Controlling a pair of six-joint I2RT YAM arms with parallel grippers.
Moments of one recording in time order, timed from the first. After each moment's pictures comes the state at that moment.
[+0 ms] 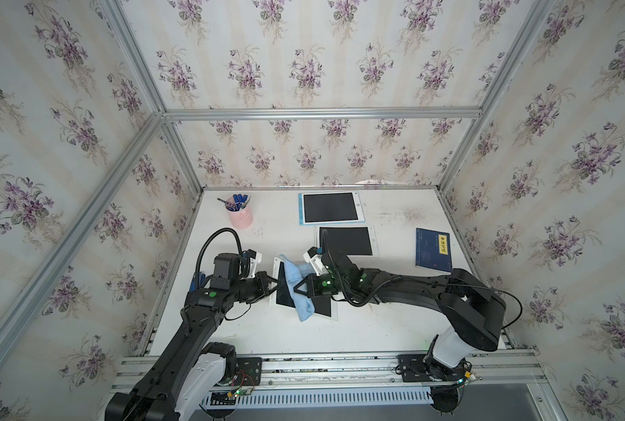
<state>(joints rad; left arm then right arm) -0.12 0.89 0.52 -0.49 0.71 -0.61 1.01 1.67 0.92 0.15 -0.45 0.88</state>
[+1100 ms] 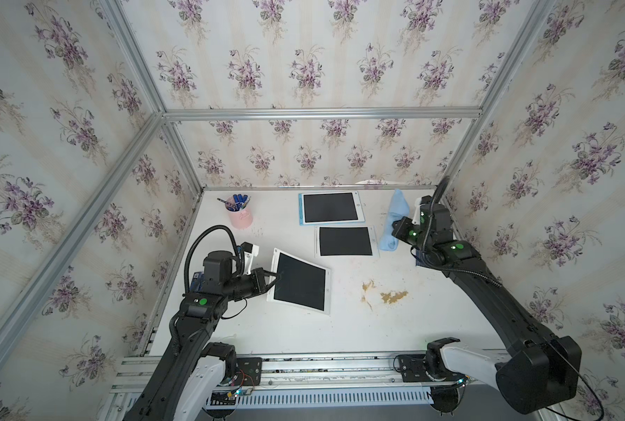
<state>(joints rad) -0.10 0.75 0.60 -0.53 0.74 -0.56 0.17 1.20 1.01 -0.44 0.02 0.62</state>
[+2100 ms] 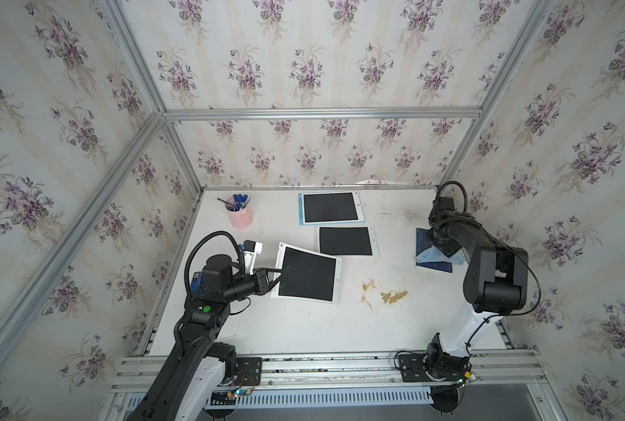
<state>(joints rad) -0.12 0.71 0.48 -0.22 0.83 -0.59 -0.12 1.76 1.28 -0.72 0.36 0.76</state>
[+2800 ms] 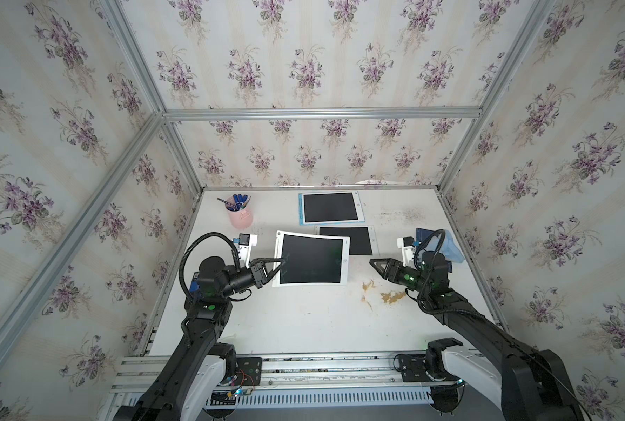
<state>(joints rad) -0.03 0.83 0.33 0.40 0.98 -0.82 0.20 0.98 0.29 0.35 -0.72 0.67</state>
